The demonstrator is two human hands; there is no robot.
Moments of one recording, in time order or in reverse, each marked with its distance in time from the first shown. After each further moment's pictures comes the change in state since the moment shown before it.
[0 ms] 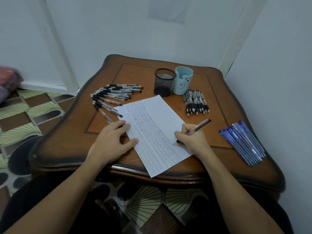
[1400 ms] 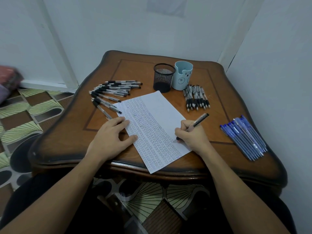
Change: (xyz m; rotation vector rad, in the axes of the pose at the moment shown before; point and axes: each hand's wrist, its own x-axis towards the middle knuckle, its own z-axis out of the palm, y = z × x) left_hand 0.000 0.001 0.000 -0.007 0.005 0.000; right_hand 0.000 0.002 -0.001 0.032 -0.040 -0.025
